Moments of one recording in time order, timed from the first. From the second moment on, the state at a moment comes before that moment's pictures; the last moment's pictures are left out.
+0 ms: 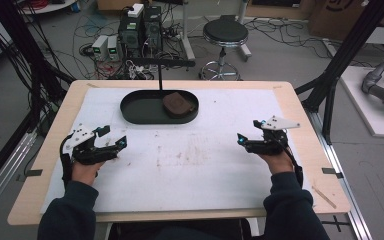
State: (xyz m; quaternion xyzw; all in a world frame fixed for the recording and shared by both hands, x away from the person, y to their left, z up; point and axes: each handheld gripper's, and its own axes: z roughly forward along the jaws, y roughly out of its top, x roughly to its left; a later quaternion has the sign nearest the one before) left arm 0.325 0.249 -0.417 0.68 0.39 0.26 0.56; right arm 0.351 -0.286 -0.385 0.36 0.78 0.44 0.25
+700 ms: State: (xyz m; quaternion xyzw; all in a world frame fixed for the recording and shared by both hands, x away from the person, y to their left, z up) left arm 0.320 0.247 -0.415 0.69 0.38 0.27 0.56; right arm 0.334 -0.300 -0.397 0.37 0.78 0.43 0.27
